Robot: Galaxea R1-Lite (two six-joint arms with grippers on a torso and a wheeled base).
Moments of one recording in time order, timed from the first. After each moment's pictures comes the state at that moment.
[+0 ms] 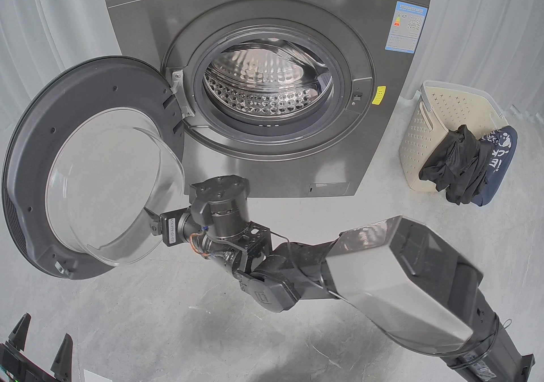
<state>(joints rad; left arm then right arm) 0.00 0.02 -0.02 0.00 0.01 -0.04 0.95 2.56 -1.87 -0.63 -0.13 0.28</state>
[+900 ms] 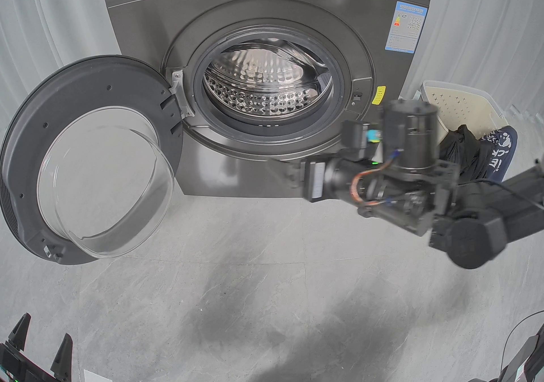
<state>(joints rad) 0.00 0.02 -0.02 0.00 0.01 -0.04 0.75 1.87 -1.11 -0.63 -0.14 0.22</state>
